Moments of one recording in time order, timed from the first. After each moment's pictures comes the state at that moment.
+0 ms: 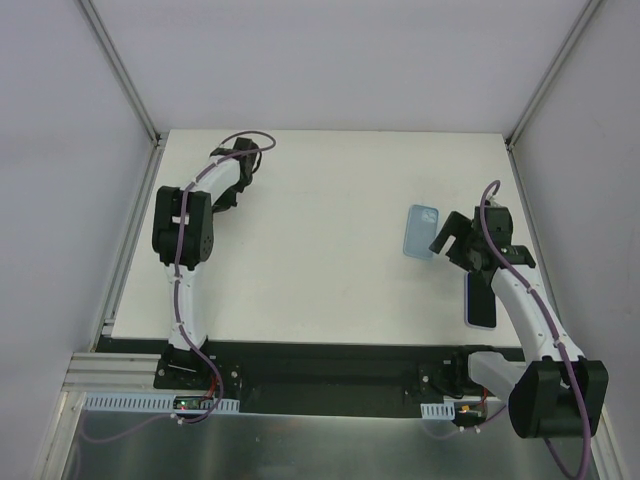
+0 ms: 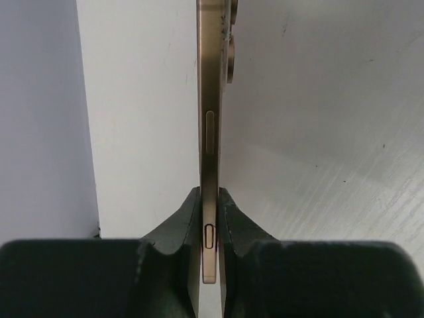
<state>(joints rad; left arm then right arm) -0.18 2.19 1.74 -0.94 -0.72 -0.23 0.05 1.06 0.77 -0.60 0.01 0.51</state>
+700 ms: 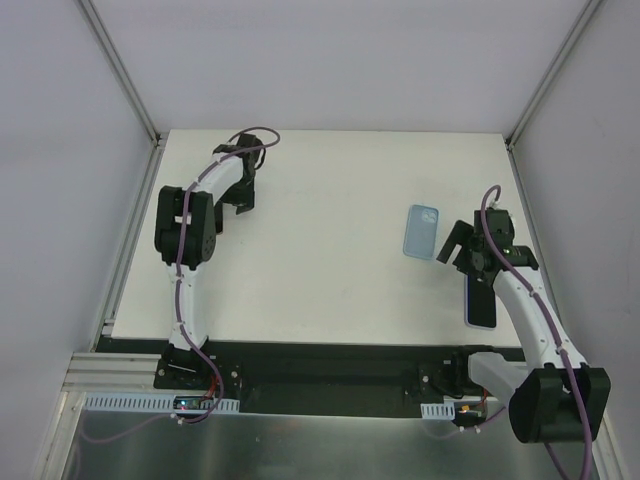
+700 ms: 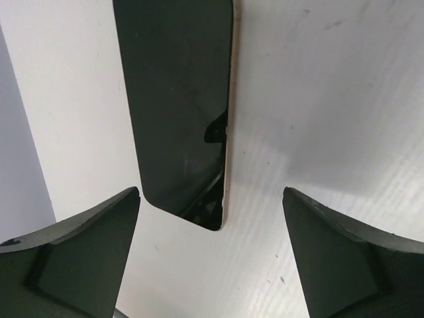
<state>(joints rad) -0.20 2.21 1.79 -0.95 -0.57 -0.24 0.05 1.04 0.78 -0.73 0.14 0.48</state>
